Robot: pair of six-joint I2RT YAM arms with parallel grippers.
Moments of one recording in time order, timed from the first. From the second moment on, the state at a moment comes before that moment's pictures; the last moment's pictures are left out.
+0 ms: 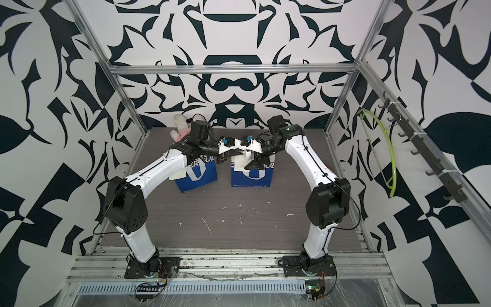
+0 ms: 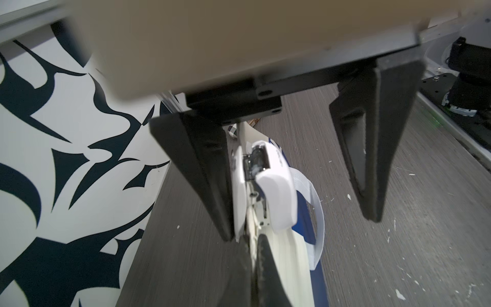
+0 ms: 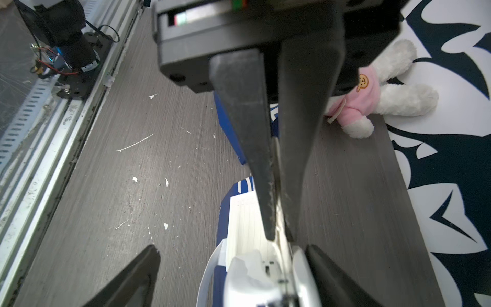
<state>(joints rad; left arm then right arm) -0.52 1.80 1.54 -0.29 0.88 0.86 0.31 1.79 1.77 -1.09 -0.80 -1.16</state>
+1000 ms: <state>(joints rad) -0.52 1.81 1.54 -0.30 0.89 0.86 0.31 1.68 1.62 -0.88 -0.75 -1.01</state>
